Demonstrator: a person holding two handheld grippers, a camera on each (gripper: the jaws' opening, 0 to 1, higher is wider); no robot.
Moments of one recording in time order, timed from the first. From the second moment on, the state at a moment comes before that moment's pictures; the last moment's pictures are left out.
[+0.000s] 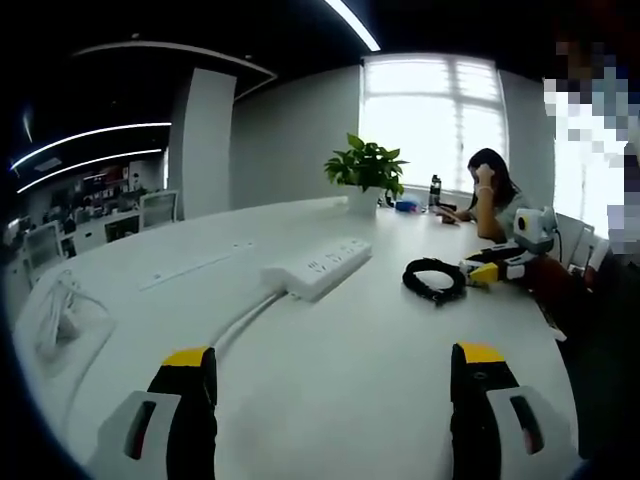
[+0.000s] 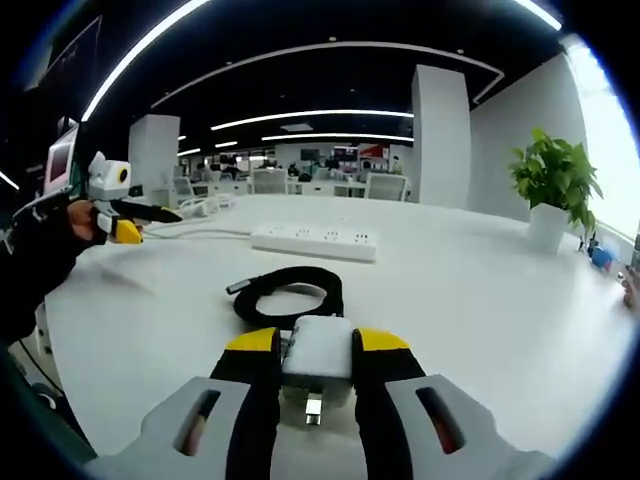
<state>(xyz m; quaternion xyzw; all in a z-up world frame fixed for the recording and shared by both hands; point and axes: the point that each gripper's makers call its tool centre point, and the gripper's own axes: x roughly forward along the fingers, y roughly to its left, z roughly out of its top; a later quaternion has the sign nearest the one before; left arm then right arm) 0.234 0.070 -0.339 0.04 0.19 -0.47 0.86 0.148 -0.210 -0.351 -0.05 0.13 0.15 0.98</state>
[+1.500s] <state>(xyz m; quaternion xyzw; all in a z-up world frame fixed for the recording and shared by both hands) 0.232 0.068 -0.339 0.04 0.19 -0.47 0.86 0.130 -0.227 -0.295 -0.02 0.04 0.35 0.94</state>
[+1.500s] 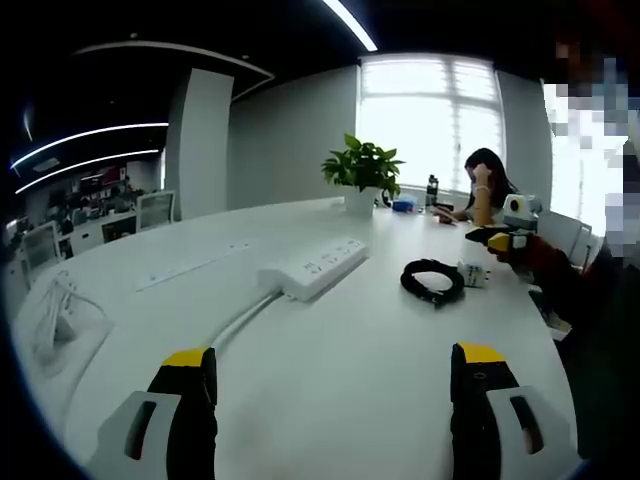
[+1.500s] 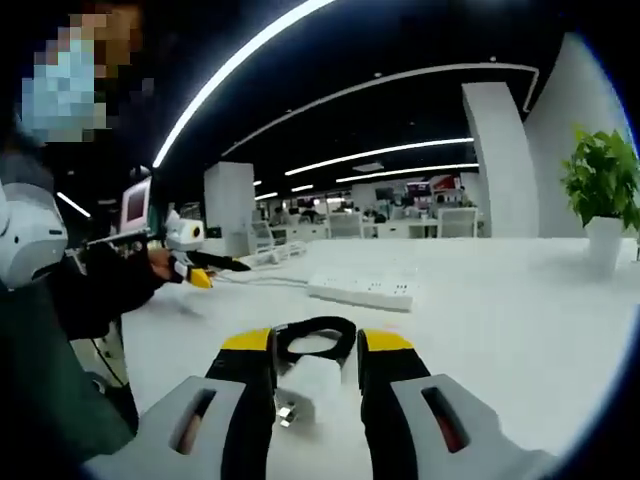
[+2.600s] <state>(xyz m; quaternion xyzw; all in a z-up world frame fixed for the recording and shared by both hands) 0.223 0.064 -0.343 0.06 0.19 -0.47 0.86 0.115 -0.241 -0.298 -0.11 0.05 0.55 0.83</state>
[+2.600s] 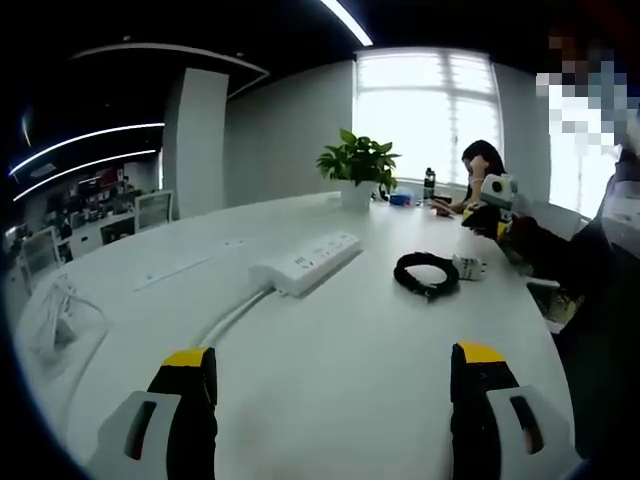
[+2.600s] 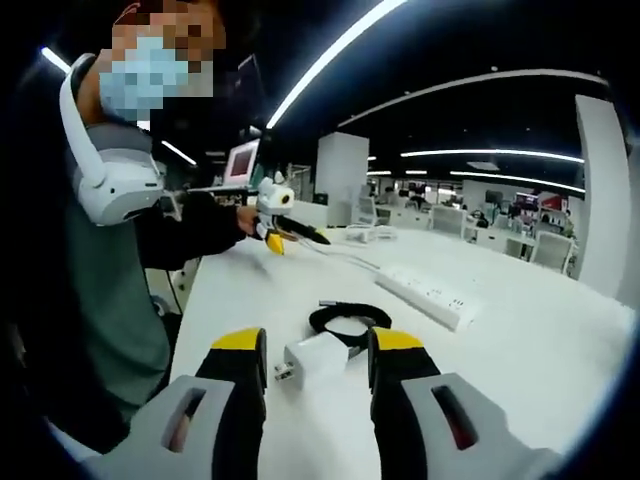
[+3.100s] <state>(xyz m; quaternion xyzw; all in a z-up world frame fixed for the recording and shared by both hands) 0.218 0.057 -0.345 0.07 0.19 -0.48 0.85 0.120 -0.273 -0.309 -0.07 0.07 0.56 0.82</state>
